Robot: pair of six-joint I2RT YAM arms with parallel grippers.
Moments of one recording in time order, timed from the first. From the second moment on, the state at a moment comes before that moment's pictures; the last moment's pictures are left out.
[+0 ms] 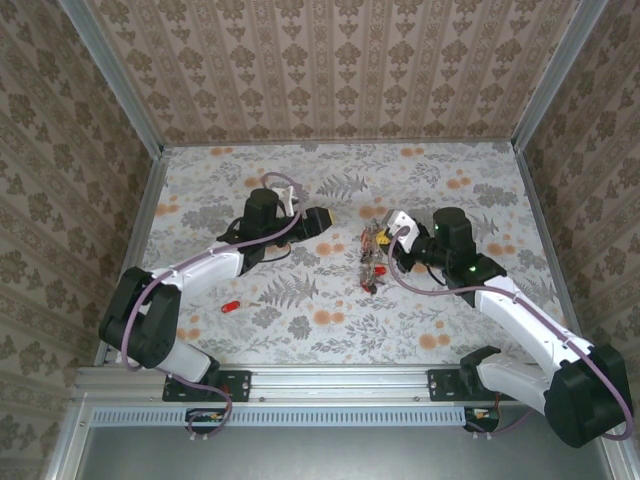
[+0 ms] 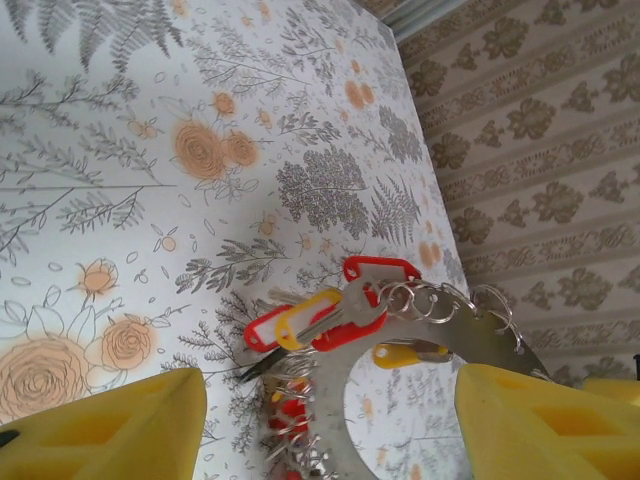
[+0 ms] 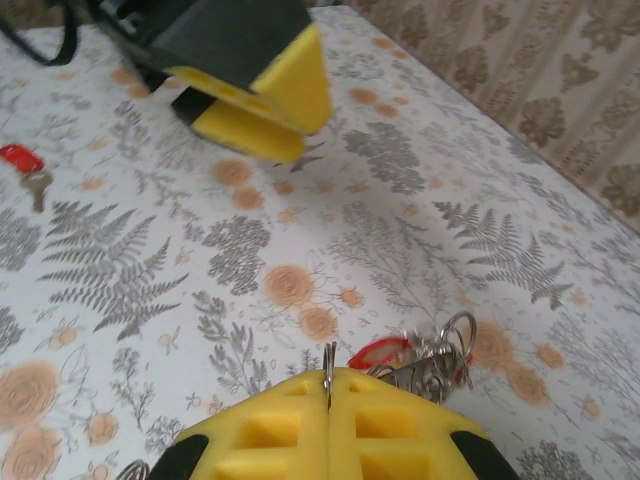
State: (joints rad) left arm -0.57 1.50 0.85 0.21 0.49 -0.76; right arm 0.36 1.05 0.67 -0.09 -0.48 -0.47
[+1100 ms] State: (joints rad) left arm -0.76 1.38 0.82 0.12 0.76 0.32; right arm 0.34 1.19 0.79 -0.22 -0.88 -0.71
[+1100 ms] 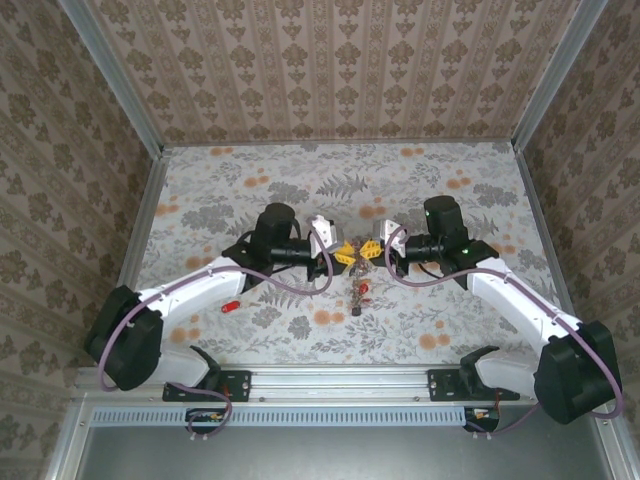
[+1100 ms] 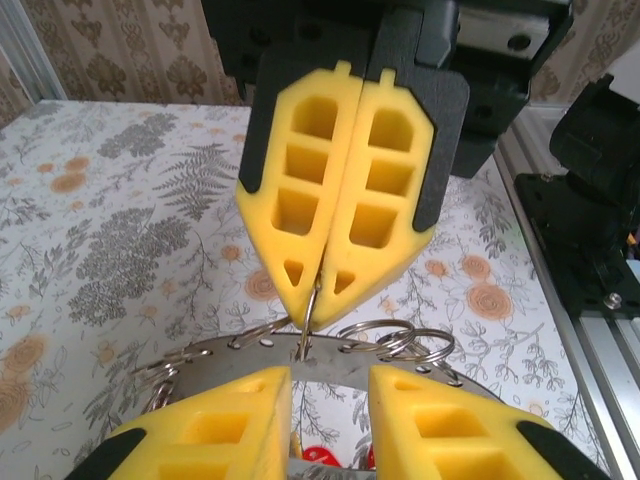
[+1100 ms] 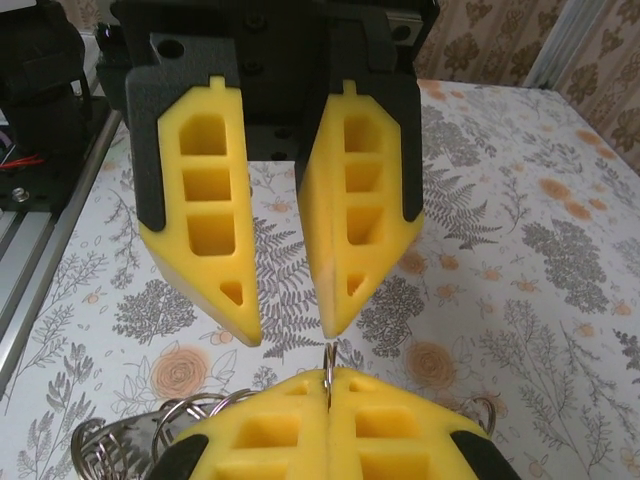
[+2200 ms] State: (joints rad) left arm -0.80 1.44 0.91 0.01 0.70 0.45; right arm 0.34 1.21 0.80 -0.30 -0.89 -0.73
